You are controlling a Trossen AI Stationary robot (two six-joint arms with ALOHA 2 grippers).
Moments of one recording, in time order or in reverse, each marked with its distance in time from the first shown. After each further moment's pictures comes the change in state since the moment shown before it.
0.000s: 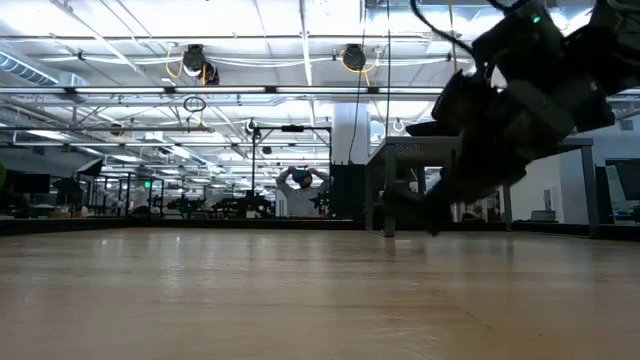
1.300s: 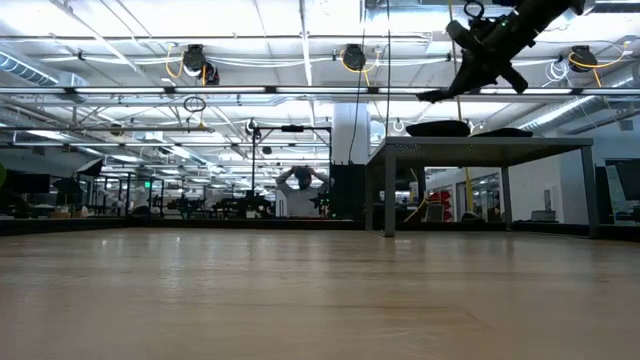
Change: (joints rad) left arm 0.127 -0.137 0.000 0.021 -0.212 0.440; right arm -0.845 -0.625 0.509 -1.070 0.128 0.155
